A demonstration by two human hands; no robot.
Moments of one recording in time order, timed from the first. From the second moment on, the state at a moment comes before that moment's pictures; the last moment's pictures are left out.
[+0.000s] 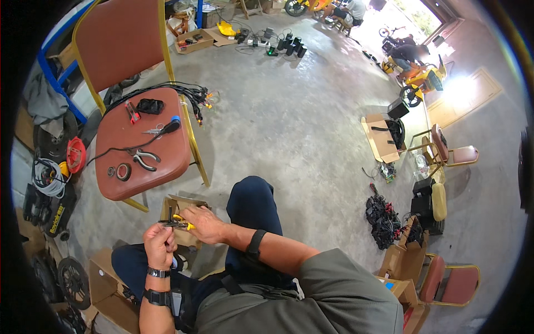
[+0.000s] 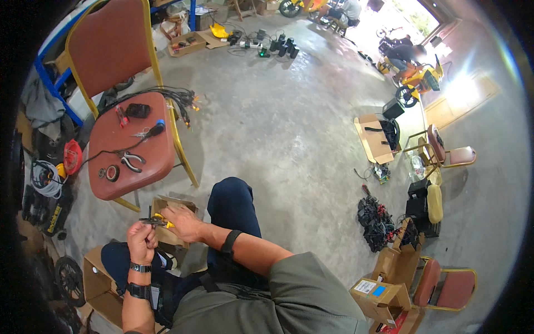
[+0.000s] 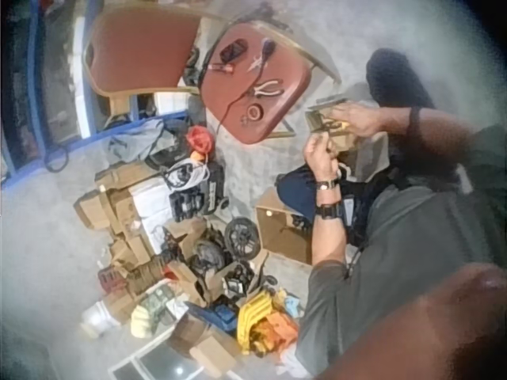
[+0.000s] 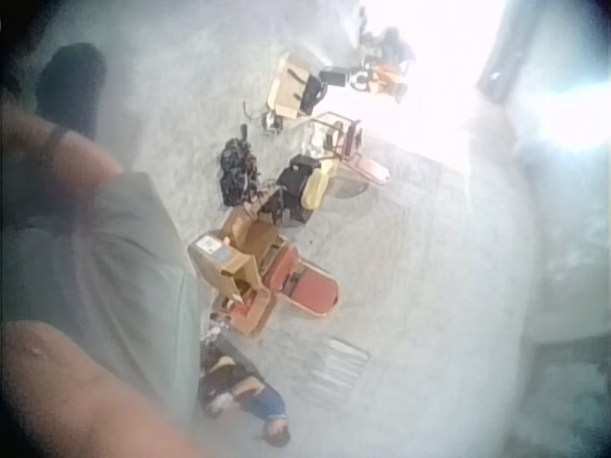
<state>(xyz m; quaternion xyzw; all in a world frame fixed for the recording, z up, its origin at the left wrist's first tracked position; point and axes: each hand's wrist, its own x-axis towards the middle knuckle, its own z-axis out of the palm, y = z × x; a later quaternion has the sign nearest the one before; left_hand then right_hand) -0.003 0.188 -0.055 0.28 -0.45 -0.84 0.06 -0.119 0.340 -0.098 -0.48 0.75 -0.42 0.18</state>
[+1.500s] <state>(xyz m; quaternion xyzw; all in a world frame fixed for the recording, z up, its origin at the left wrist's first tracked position) 0.008 0.198 -0.036 0.21 -0.43 -0.88 0.05 -0.134 0.340 -0.089 -0.55 0.75 -0.37 0.09</state>
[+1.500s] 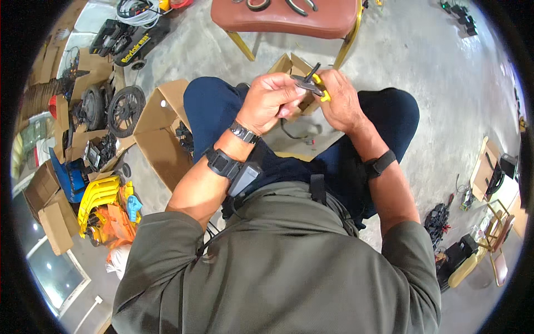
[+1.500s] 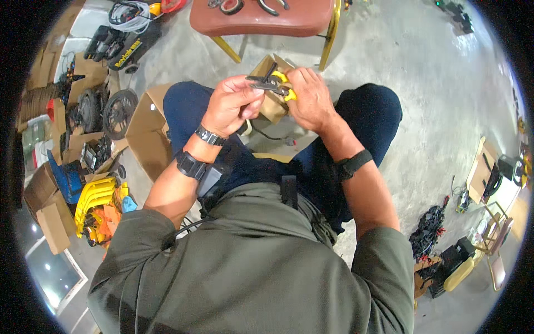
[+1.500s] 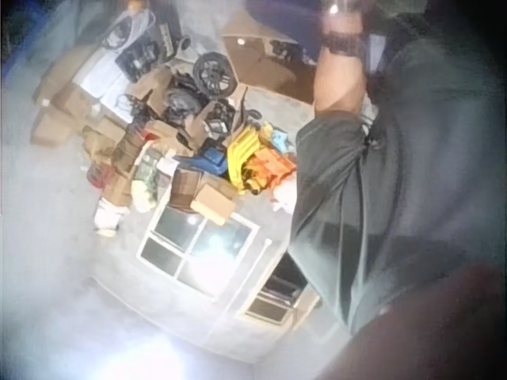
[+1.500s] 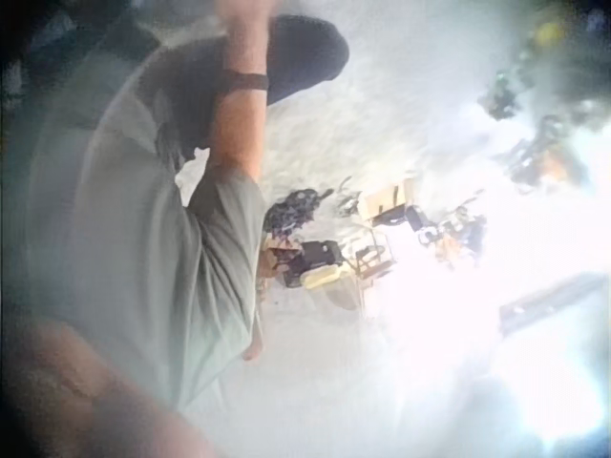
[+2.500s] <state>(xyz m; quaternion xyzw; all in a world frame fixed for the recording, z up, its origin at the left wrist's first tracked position) -0.003 0.182 -0.005 0.26 -0.55 -0.79 0.09 -0.107 0.346 -0.022 -0.51 0.78 -0.34 0.12</state>
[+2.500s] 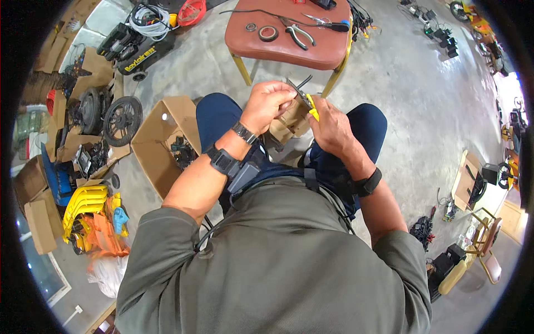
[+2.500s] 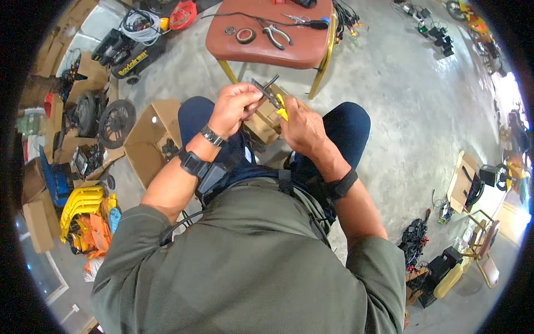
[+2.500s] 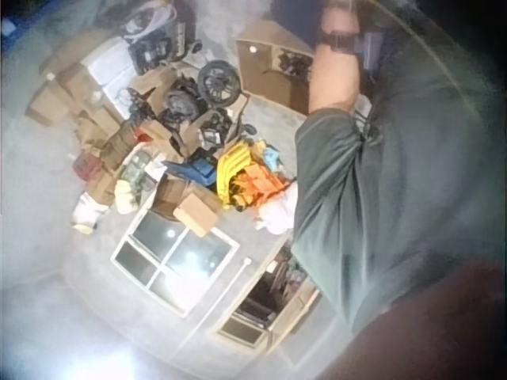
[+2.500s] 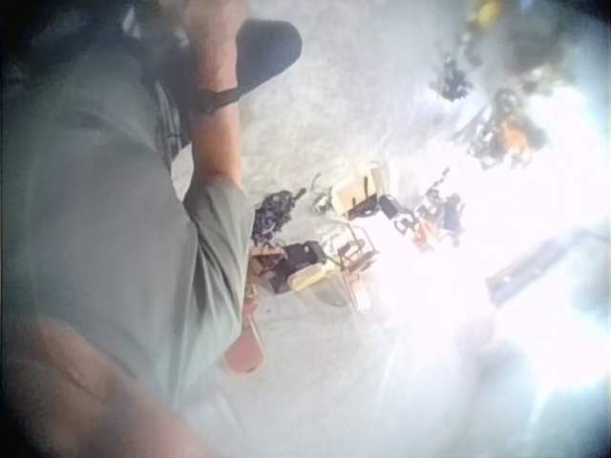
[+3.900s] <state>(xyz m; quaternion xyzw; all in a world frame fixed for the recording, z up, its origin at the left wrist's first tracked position) 0.006 0.179 -0.013 0.27 -0.68 -0.65 0.20 -0.103 0.335 0.007 -0.49 0.82 -0.25 0.16</state>
